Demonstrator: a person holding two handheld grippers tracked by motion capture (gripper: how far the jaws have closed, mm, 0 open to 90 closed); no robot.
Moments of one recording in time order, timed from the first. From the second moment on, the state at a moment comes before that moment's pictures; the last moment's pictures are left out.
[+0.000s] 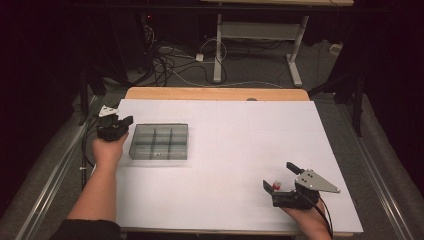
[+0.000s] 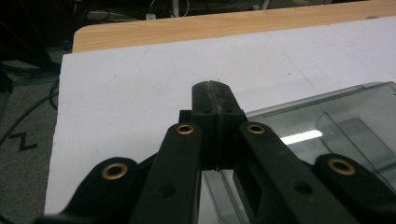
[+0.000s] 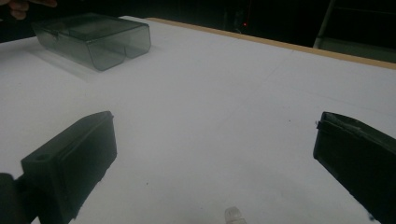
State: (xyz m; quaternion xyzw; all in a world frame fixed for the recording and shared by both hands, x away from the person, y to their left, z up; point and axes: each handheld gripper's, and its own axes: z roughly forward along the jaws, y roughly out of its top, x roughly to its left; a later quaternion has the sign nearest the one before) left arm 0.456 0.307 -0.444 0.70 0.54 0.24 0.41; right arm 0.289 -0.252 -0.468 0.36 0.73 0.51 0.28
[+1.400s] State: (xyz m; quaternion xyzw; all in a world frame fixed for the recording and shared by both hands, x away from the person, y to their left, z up) left arm 0.484 0.295 -0.468 0.74 0.52 0.21 0.38; right arm 0.289 -0.250 -0.470 0.37 0.73 0.50 0.28
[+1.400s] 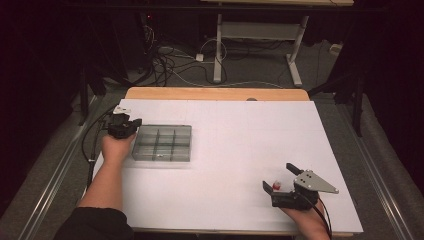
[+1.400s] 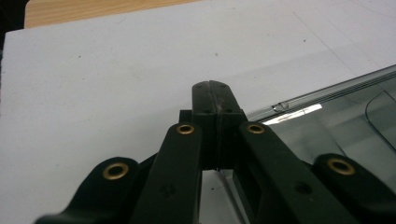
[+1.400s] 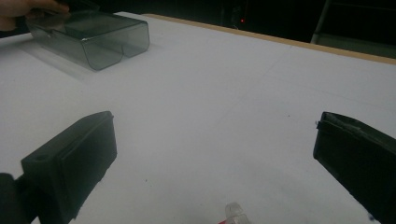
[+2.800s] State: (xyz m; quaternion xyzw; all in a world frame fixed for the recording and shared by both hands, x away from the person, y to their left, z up) left arm 0.405 0.186 -0.468 0.81 0.40 0.17 0.40; right arm 0.288 -0.250 -0.470 0.37 0.73 0.50 0.28
